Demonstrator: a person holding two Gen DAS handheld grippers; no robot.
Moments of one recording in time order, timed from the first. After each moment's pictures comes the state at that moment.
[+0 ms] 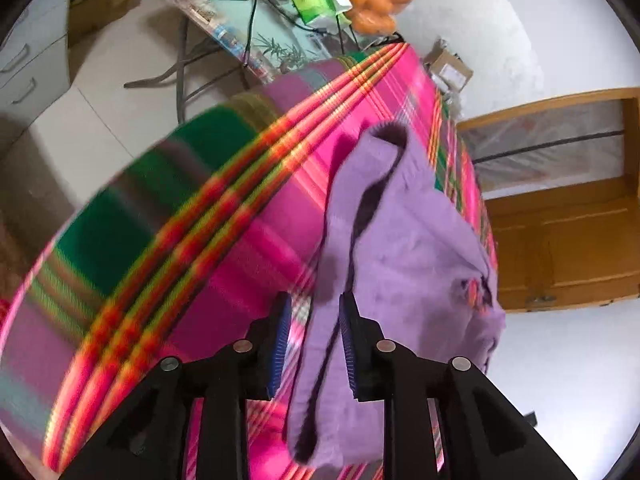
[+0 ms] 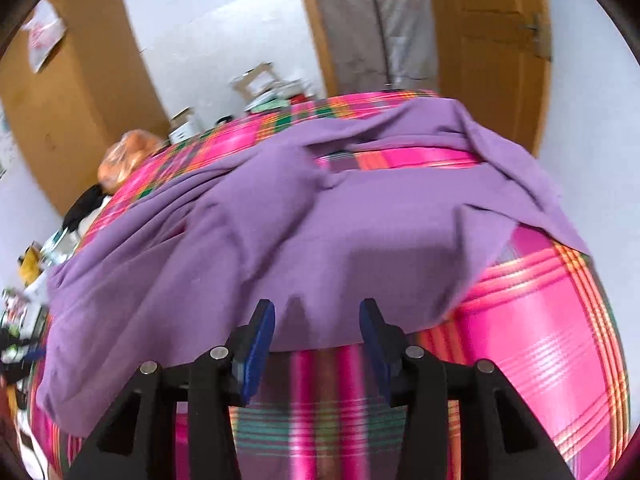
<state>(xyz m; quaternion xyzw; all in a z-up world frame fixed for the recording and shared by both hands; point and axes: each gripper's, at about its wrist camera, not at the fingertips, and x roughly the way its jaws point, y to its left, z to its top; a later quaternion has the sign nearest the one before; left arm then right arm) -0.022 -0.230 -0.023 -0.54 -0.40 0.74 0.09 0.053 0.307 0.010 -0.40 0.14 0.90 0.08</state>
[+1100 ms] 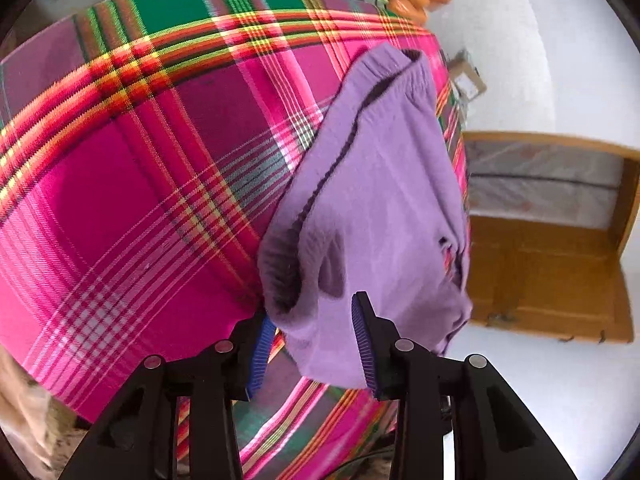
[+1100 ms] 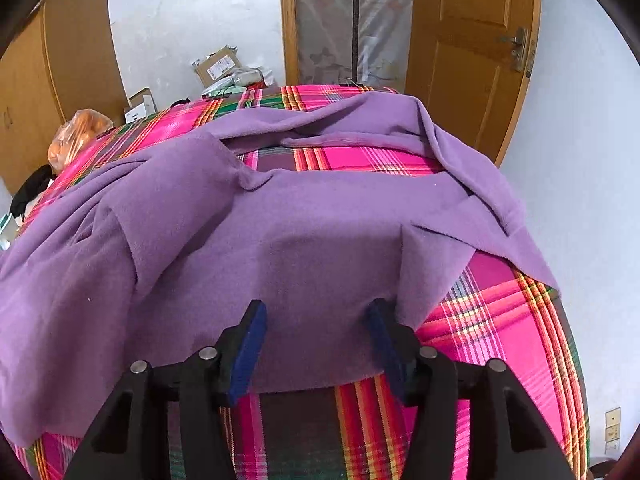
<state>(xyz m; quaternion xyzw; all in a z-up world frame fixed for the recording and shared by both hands) 0.038 -0.186 -0.037 -0.54 -0.51 0.66 0.07 0.026 0.339 -0.005 -0.42 0.07 0.89 0.14</state>
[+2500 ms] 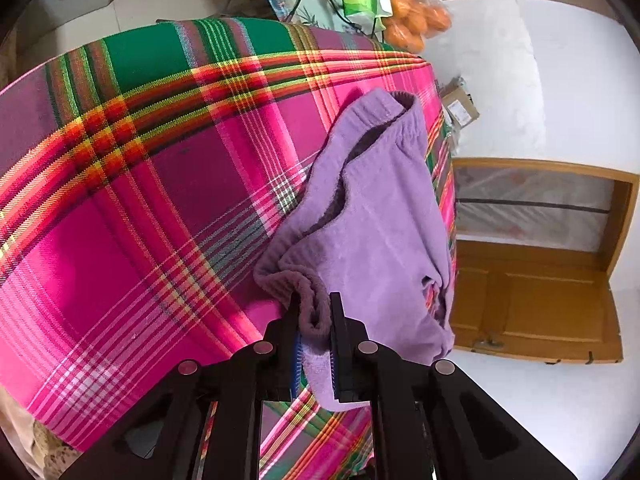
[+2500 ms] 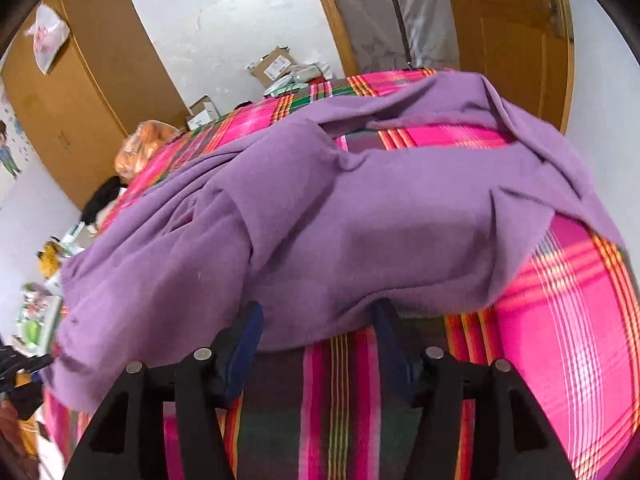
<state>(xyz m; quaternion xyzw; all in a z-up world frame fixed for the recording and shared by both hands) 0.020 -0.194 -0.032 -0.51 -0.53 0.67 0.06 0.034 0.309 -0.003 -0.42 0.15 0.89 0.03</state>
